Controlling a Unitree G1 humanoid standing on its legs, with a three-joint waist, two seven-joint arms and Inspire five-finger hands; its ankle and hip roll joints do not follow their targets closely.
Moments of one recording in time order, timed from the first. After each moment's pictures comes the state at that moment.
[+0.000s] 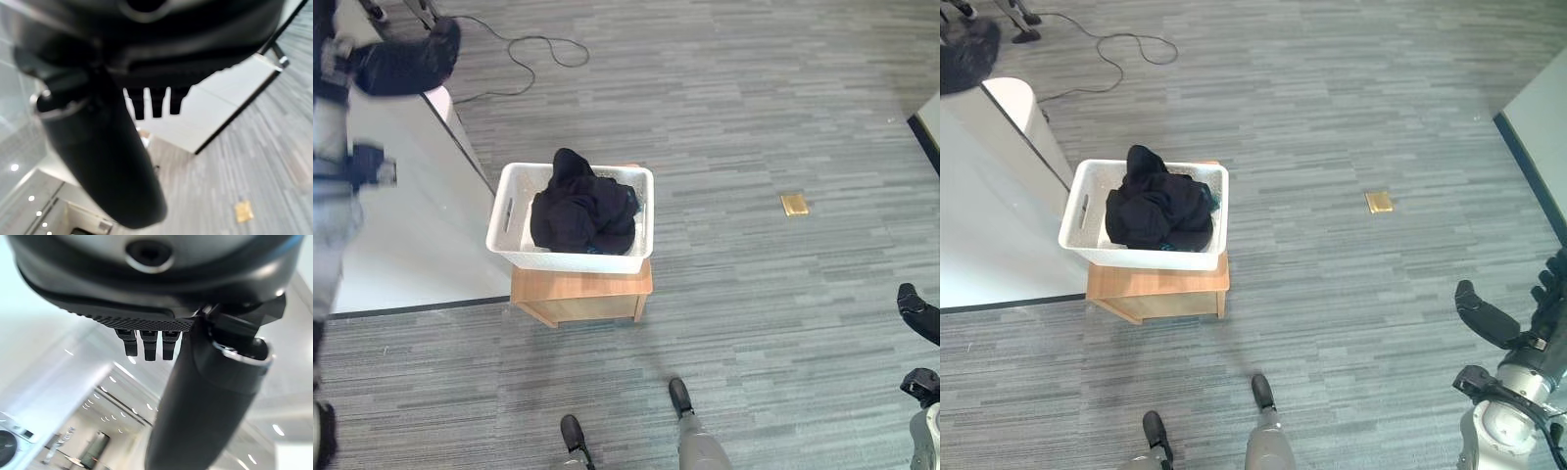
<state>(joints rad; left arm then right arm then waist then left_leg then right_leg) -0.31 0.86 0.23 -0.05 -0.02 -0.32 0.37 0.20 -0.50 -0.53 0.15 0.31 -0.27 -0.33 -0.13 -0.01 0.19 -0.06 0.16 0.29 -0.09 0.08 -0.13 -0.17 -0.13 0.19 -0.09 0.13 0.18</state>
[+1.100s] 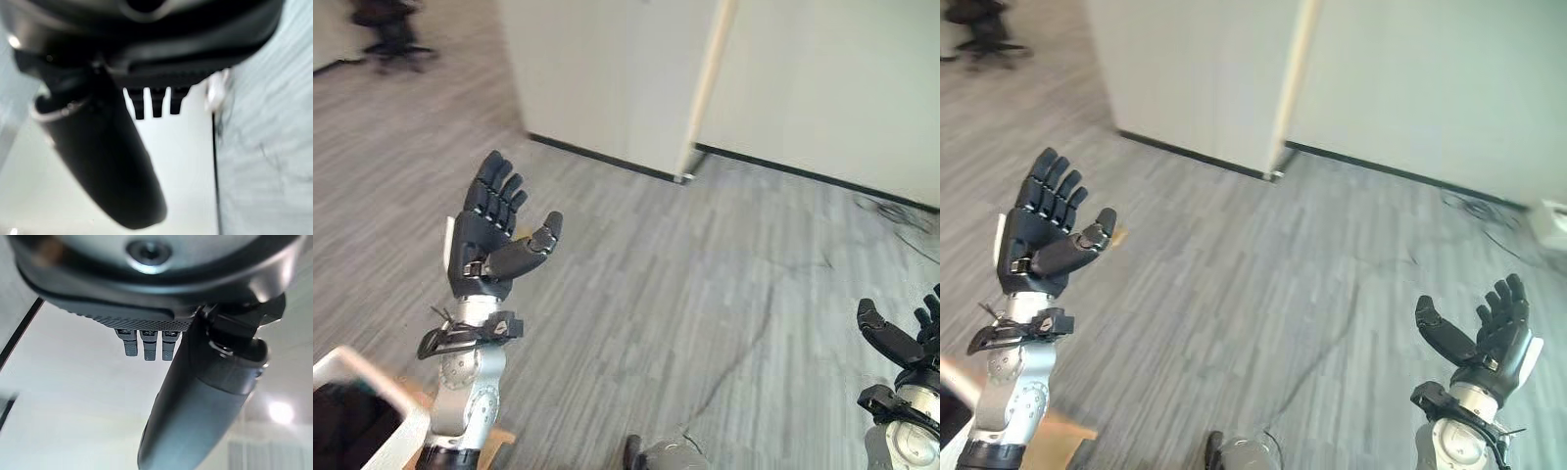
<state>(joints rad) -0.01 0.40 -0.01 -0.13 -0.59 -0.28 0.11 0.20 -0.28 -0.39 0.03 0.41 -0.30 -0.28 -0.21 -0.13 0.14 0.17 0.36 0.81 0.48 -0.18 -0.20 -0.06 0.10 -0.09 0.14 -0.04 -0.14</state>
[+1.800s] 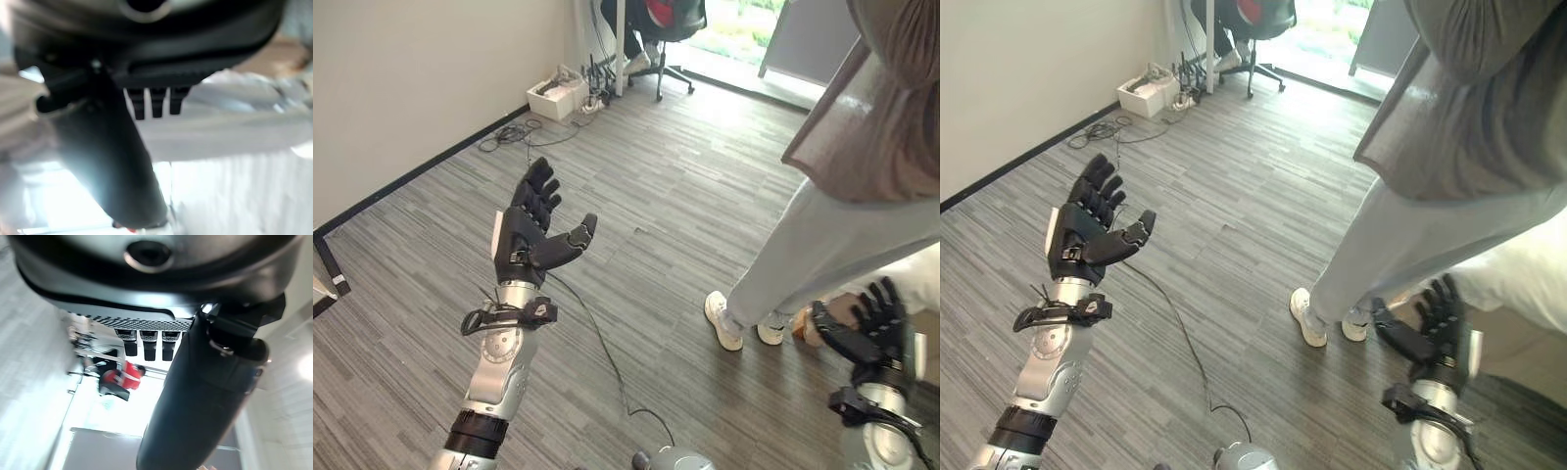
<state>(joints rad) -0.20 0.36 -0.18 0.08 -0.47 -0.30 0.19 0.24 -0.30 -0.21 0.07 0.54 -0.32 -0.17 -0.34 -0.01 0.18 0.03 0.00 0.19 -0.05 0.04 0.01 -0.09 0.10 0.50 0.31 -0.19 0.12</state>
